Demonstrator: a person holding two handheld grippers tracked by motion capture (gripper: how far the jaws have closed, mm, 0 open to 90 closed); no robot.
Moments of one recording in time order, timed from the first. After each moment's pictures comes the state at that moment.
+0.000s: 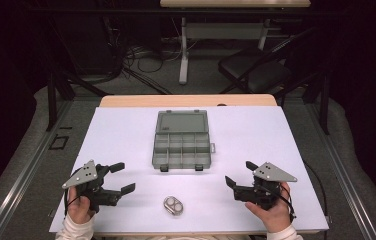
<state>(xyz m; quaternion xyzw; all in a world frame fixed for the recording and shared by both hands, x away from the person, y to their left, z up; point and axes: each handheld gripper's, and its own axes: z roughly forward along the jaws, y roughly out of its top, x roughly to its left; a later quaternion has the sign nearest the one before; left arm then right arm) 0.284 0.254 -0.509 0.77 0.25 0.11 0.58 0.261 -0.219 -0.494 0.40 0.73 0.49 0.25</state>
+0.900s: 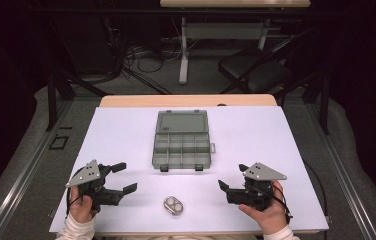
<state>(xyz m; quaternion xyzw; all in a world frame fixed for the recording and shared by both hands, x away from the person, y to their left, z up) 0.286 0.250 -0.510 0.77 0.25 0.11 0.57 0.257 -0.198 -0.487 0.40 0.76 0.46 0.23</state>
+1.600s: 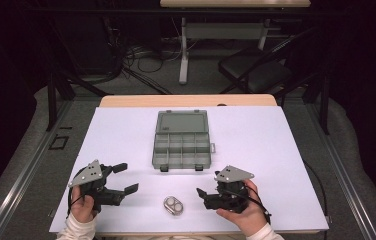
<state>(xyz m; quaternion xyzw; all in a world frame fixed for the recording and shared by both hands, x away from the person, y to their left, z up) 0.286 0.247 -0.511 0.78 0.26 0.11 0.56 0.259 -0.141 -0.495 0.37 0.81 0.43 0.18</state>
